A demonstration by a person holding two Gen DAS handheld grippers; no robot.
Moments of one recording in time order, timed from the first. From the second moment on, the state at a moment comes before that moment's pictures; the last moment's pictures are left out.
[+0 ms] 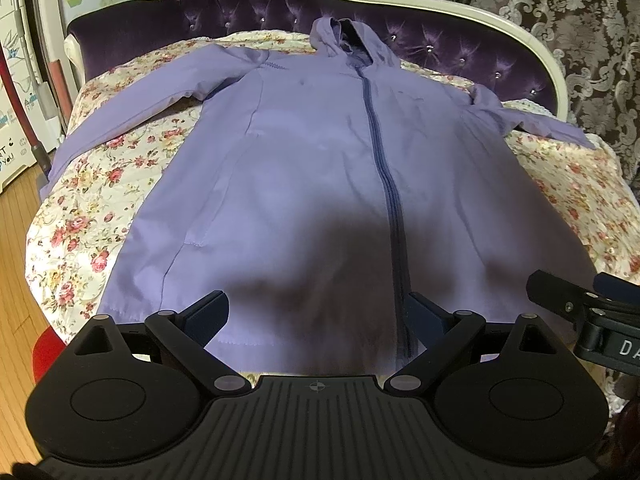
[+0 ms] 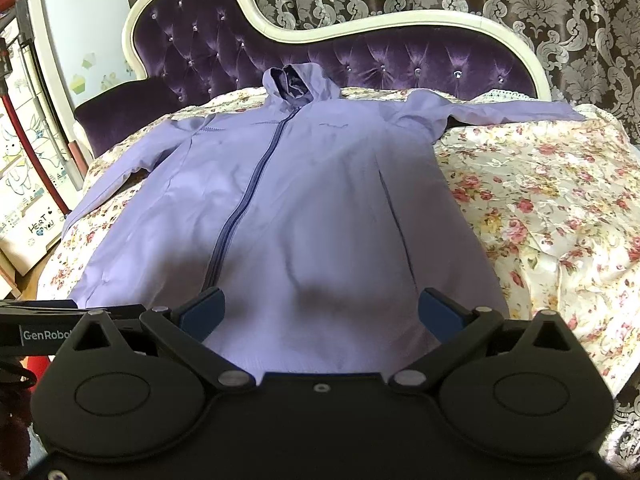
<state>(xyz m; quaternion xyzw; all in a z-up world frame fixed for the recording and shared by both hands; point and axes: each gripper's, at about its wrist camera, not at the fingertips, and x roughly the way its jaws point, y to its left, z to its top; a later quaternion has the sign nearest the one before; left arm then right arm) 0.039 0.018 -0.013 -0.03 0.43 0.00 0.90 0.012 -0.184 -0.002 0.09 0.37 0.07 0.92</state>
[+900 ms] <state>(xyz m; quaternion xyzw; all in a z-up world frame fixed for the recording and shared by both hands) 0.172 0.167 -0.034 -0.19 0.37 0.00 0.91 0.171 -0.137 -0.018 0.11 0.38 0.18 0.90</state>
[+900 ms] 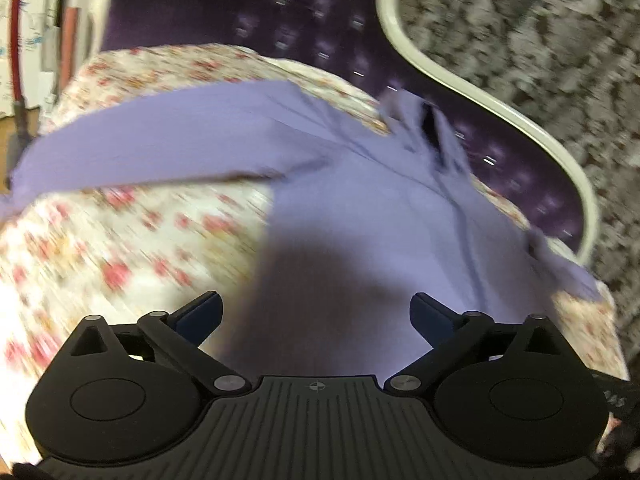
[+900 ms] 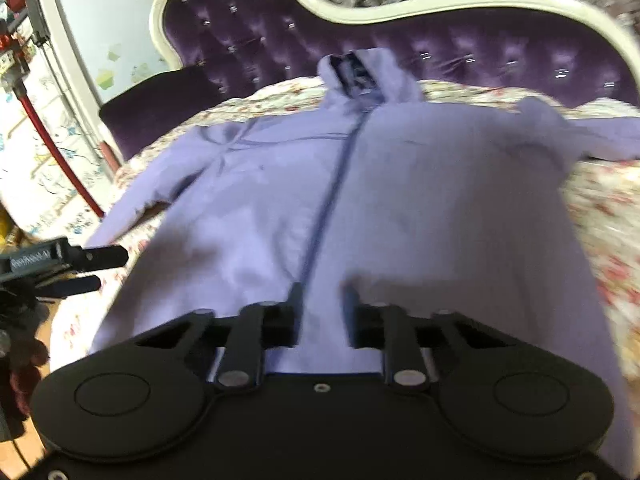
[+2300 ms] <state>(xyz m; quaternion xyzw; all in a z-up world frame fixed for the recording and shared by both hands) 0.232 0.361 -0.073 -0.44 0.27 0.11 0.85 0.356 0.049 -0.054 0.04 0.30 0.26 0.92</state>
